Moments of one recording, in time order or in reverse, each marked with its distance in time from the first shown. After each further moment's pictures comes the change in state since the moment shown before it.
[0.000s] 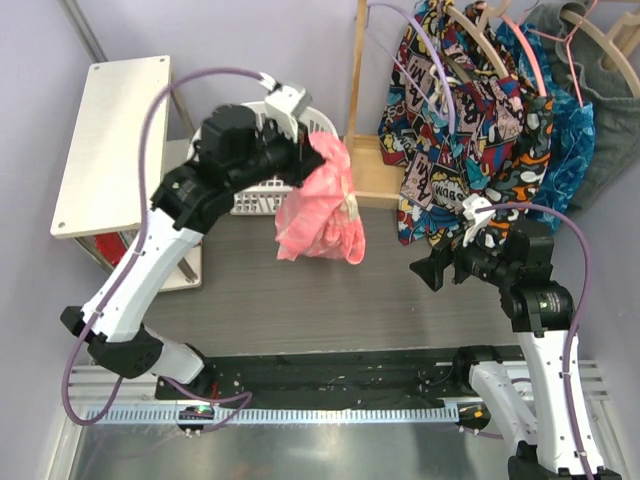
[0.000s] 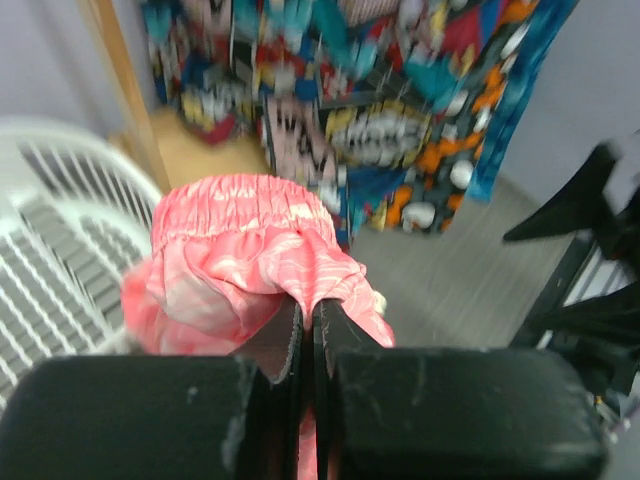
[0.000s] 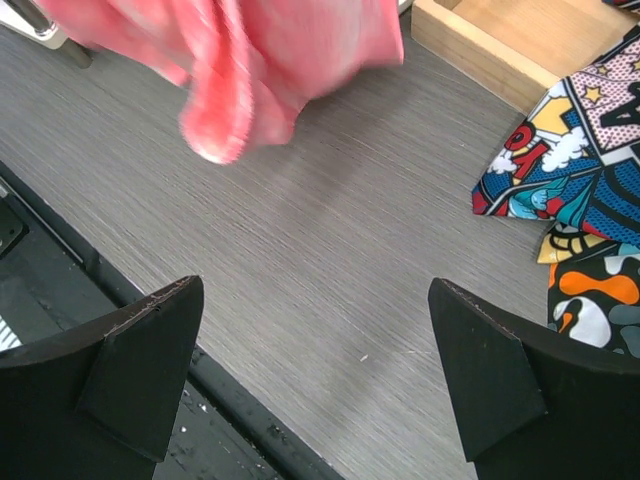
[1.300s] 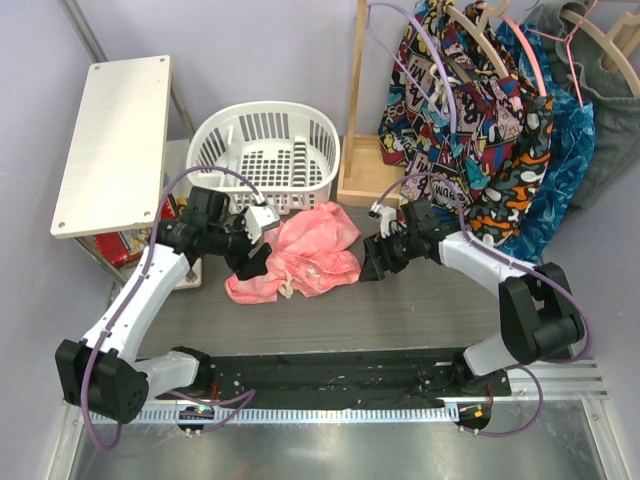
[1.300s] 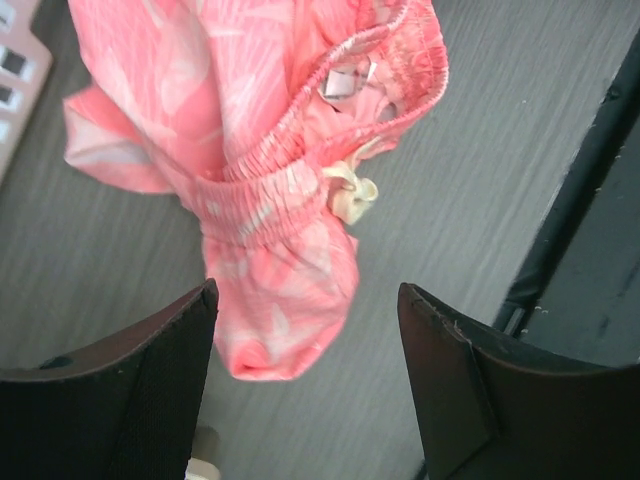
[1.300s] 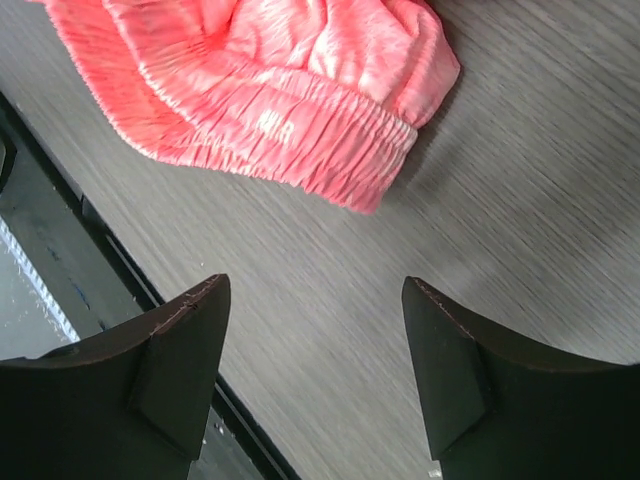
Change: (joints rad) left arm 0.393 -0.284 -0.917 -0.215 0.377 0.702; right arm 0.340 0.782 -0.093 0.373 0.032 0.122
